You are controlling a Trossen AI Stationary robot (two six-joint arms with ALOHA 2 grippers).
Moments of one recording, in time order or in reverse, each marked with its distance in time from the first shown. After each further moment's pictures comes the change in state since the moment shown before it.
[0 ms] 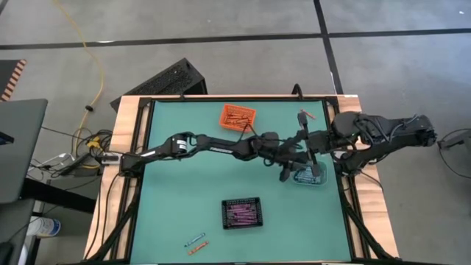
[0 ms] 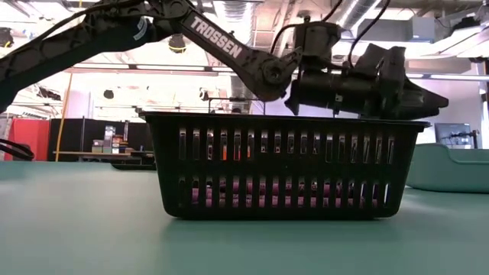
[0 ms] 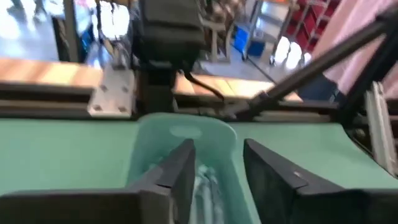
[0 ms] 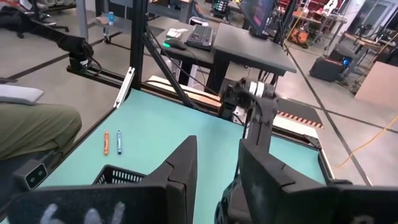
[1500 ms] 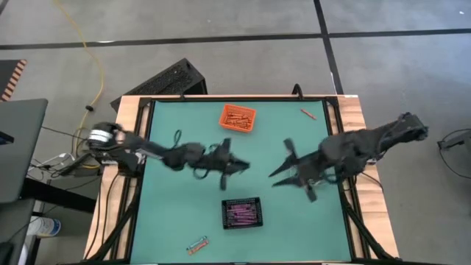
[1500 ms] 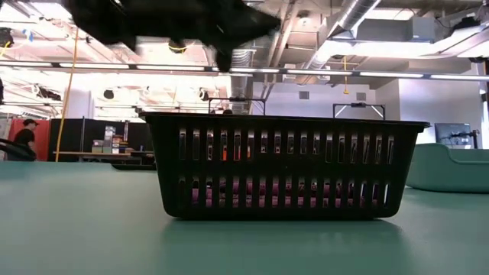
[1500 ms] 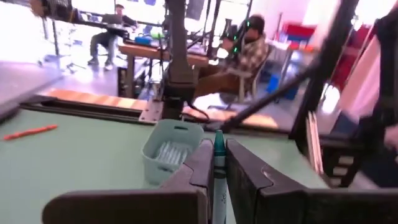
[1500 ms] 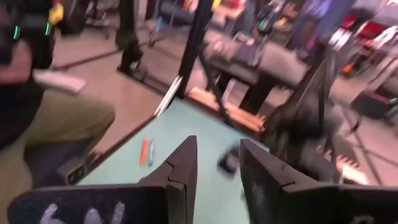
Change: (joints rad) left arm -0.126 -0.890 -1.253 0.548 -0.346 -0.028; right arm 0.182 0.126 0.000 0.143 0.004 -0.069
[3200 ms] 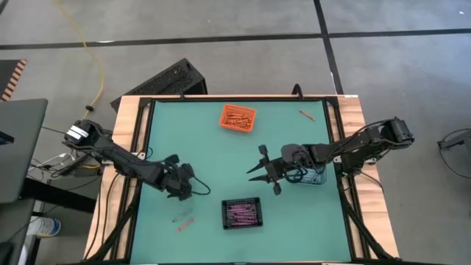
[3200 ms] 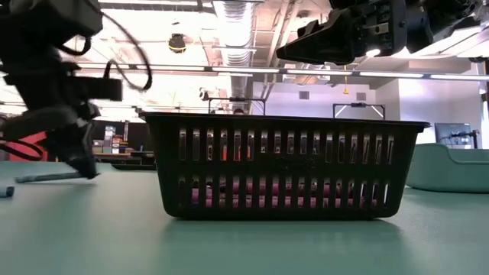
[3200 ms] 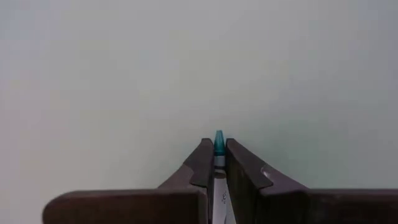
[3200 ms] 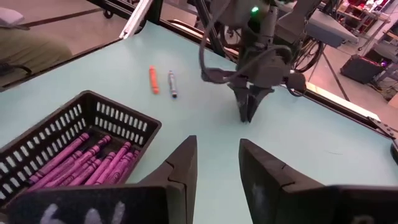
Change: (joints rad) left arm -0.352 -0.304 -0.209 -1.434 -0.506 -0.497; right arm -0.234 0.297 -0.510 0.715 -0.143 -0.064
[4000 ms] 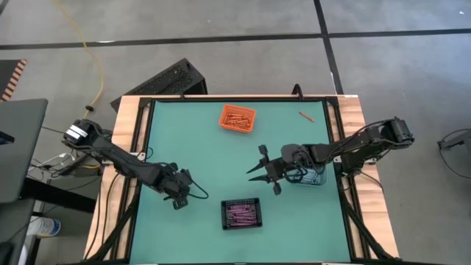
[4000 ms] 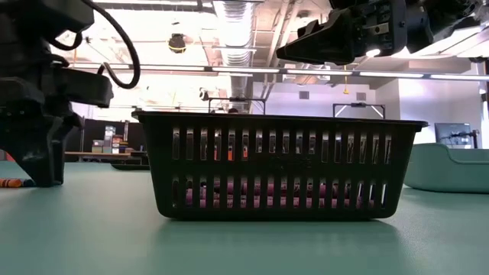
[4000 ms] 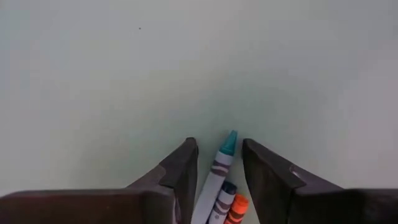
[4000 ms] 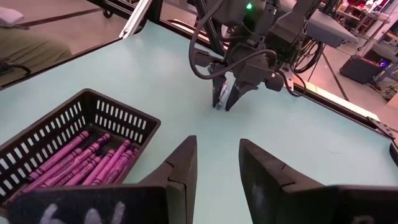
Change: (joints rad) left arm -0.046 -0.006 0.006 -0.085 0.312 -0.145; right arm 0.000 0.000 0.000 -0.001 0.007 -0.004
